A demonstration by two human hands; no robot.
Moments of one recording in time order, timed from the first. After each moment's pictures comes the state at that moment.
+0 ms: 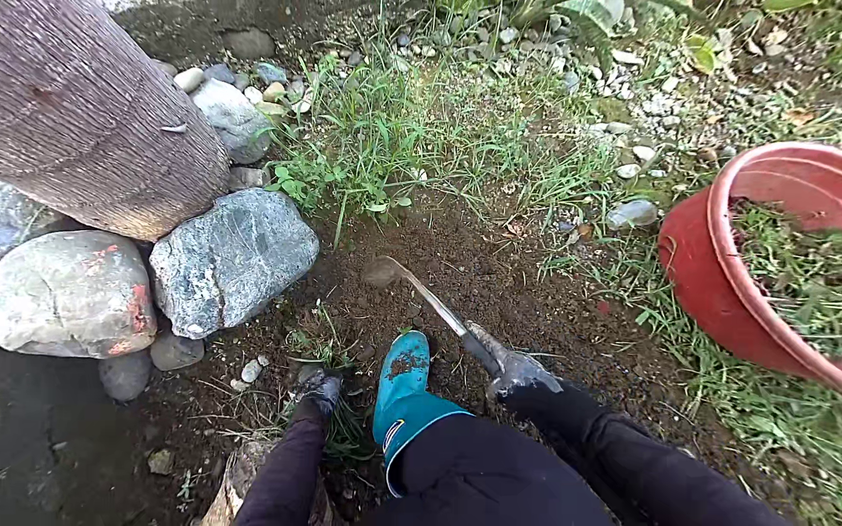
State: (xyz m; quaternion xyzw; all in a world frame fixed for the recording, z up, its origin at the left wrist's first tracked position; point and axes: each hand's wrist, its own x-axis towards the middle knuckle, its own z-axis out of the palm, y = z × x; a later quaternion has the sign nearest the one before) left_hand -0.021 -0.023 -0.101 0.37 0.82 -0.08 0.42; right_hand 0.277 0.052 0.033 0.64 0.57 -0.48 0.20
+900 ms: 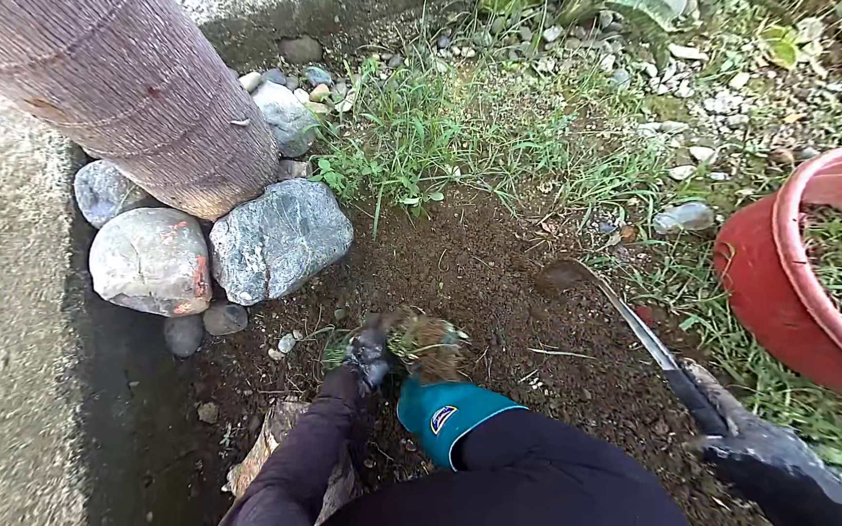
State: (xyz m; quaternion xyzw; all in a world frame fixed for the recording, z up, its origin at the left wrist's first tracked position) left_hand -0.003 -0.020 -0.055 0.58 0.68 0.16 0.42; right_hand 0.456 -0.019 0.064 0.80 0.47 -0.35 0.09
